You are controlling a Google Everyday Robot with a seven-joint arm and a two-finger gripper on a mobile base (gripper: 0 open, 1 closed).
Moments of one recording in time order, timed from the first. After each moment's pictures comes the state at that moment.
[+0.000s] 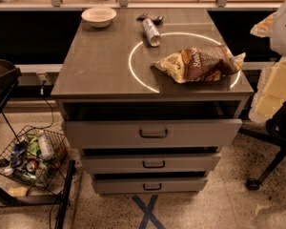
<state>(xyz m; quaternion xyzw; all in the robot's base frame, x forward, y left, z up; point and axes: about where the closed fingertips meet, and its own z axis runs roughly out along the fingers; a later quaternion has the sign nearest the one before) 0.438 -0.212 0.991 -0.60 0.78 -0.05 0.18</state>
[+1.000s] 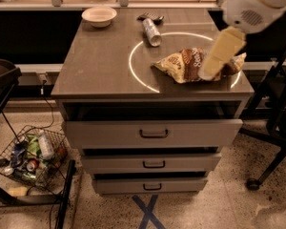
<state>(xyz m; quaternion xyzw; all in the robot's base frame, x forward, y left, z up) 0.545 -0.173 0.996 -0.55 0.79 -0.05 0.26</state>
